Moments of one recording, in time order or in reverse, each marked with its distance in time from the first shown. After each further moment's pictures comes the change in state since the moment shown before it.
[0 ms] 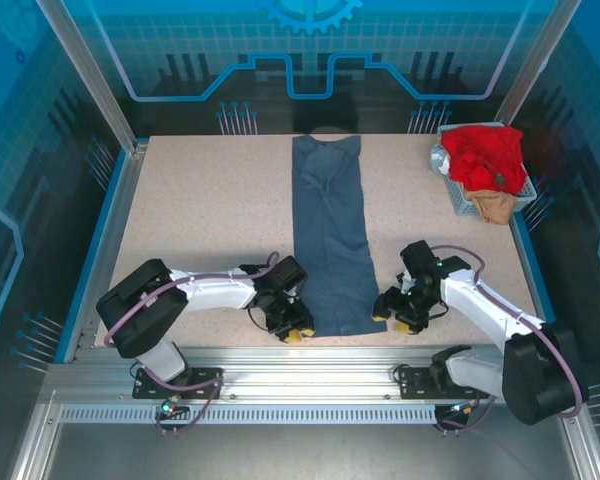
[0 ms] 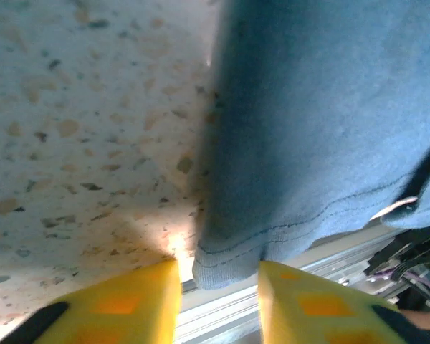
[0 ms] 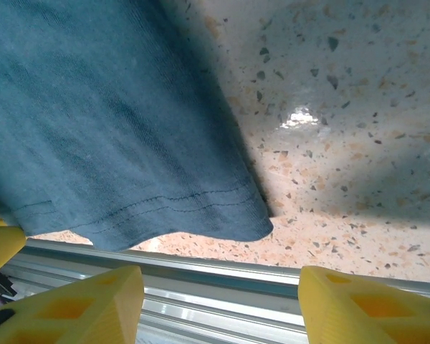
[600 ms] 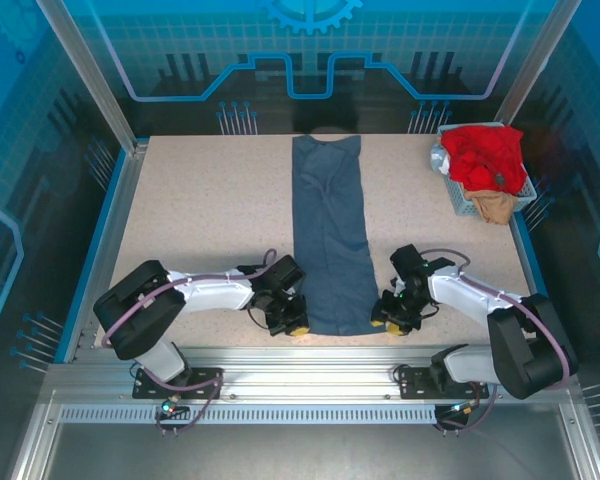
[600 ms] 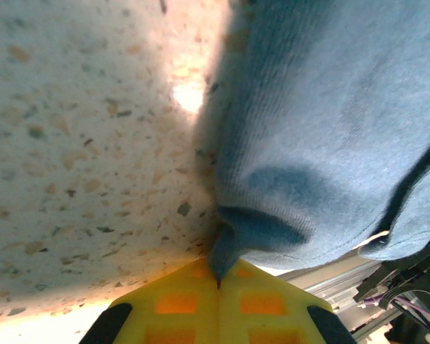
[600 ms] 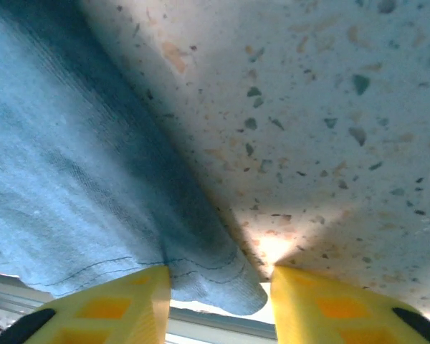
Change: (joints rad) left arm 0.011 -0.021 -0.023 0.048 -0.063 -0.030; right arm 0.053 0.132 -0.048 0.145 0.015 0.073
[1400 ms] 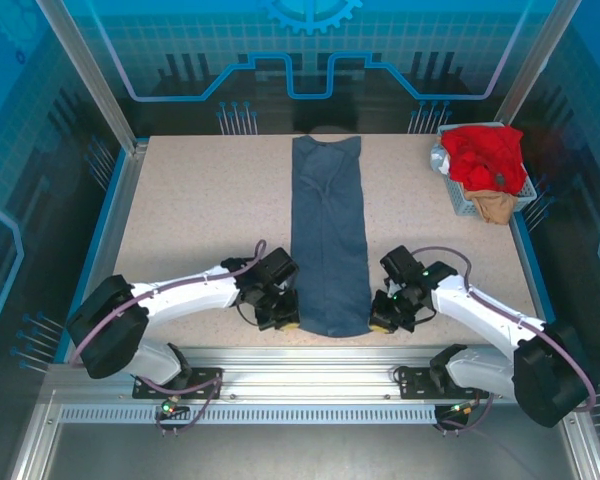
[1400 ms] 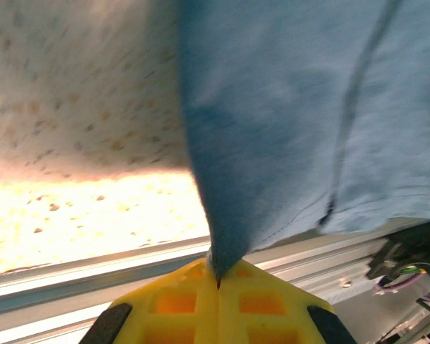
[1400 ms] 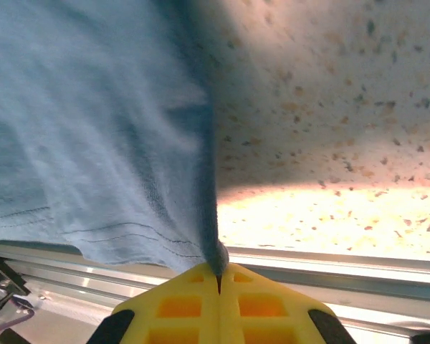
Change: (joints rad) left arm 0.011 -0.164 0.090 -0.264 -0.091 0.096; right arm 0.159 -0.158 0.069 -0.078 0.013 0.177
